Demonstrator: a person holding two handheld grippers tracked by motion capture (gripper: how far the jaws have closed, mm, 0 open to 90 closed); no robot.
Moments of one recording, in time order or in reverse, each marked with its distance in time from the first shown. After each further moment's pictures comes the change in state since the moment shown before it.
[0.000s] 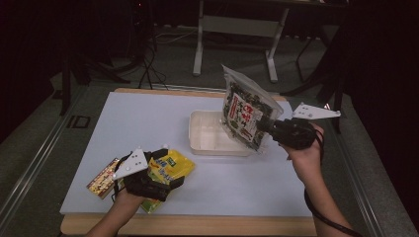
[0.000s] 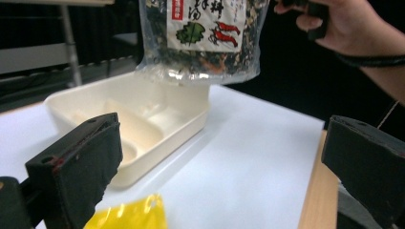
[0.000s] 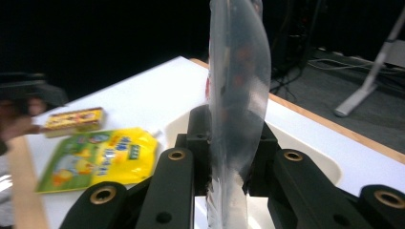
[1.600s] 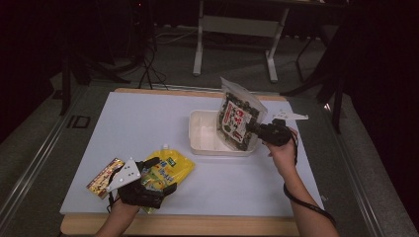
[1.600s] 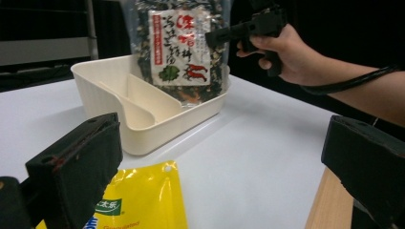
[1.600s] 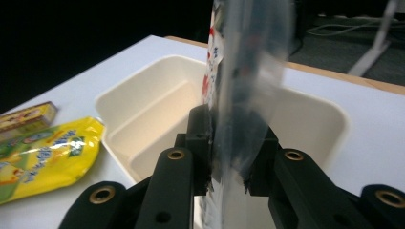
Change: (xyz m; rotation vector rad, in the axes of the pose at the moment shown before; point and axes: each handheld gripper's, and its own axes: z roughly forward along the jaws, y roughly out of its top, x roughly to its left) left arm 0.003 -0.032 -0.010 -0.013 0.067 -0.037; right arm -0.069 -0.079 0.078 0.023 0.002 0.165
